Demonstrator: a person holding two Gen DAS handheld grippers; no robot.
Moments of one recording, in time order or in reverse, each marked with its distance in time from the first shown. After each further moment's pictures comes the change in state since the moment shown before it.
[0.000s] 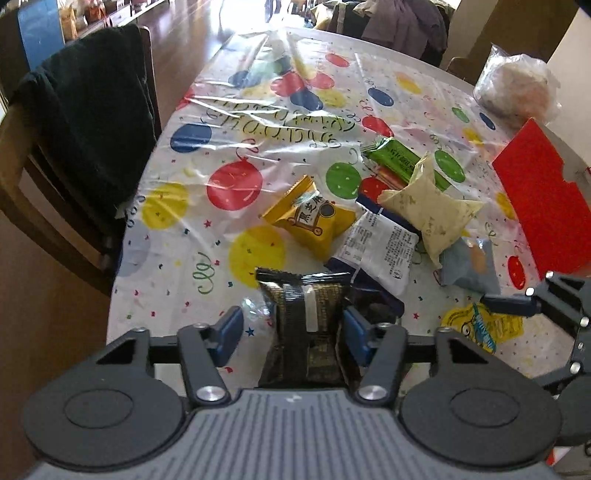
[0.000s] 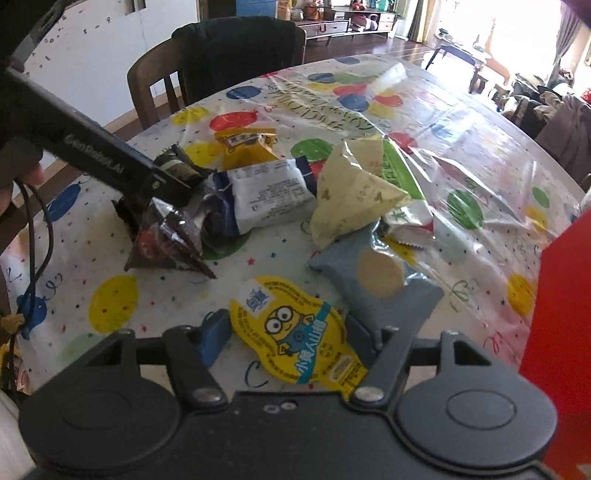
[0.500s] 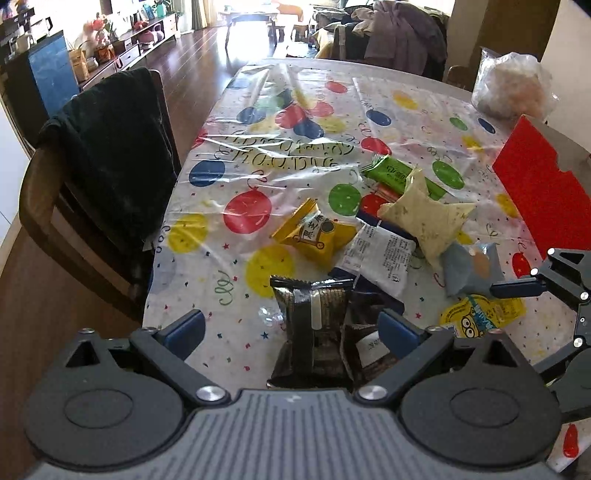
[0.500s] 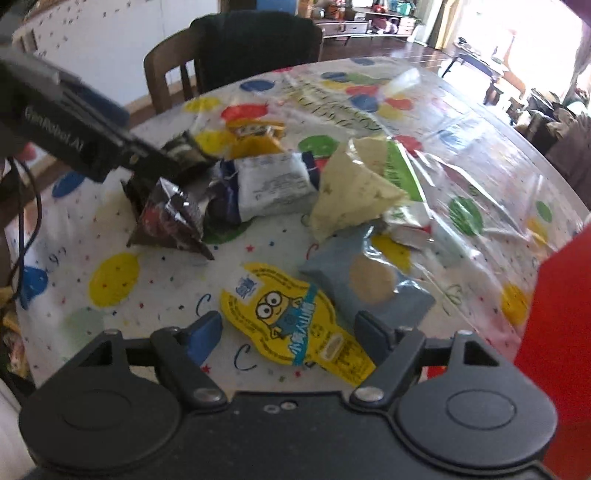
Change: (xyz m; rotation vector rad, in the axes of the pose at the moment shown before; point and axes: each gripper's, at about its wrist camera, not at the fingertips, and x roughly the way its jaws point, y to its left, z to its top) left arm -0.026 -0.016 -0.011 0.081 -0.100 0.112; right arm 0.002 -0.006 0.001 -0.097 0.017 0.017
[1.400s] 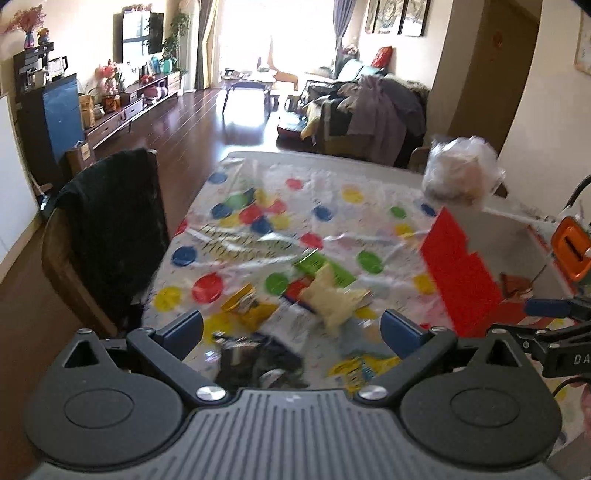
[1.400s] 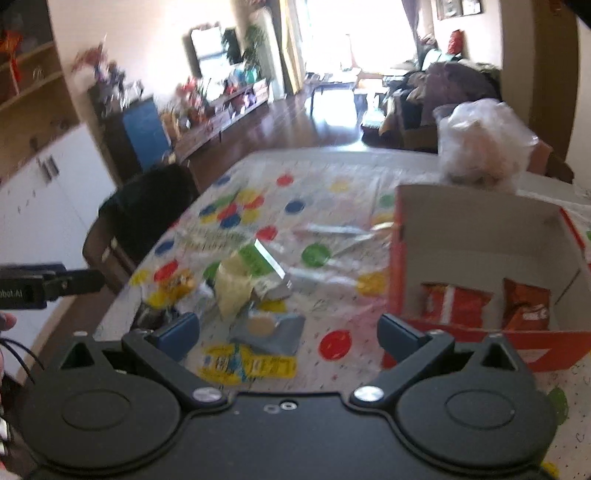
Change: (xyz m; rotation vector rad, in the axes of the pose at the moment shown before) left arm -0.115 -0.051 0.003 -0.049 -0.233 -0.039; right arm -0.149 -0.064 -0.042 0.530 -0.277 -0.090
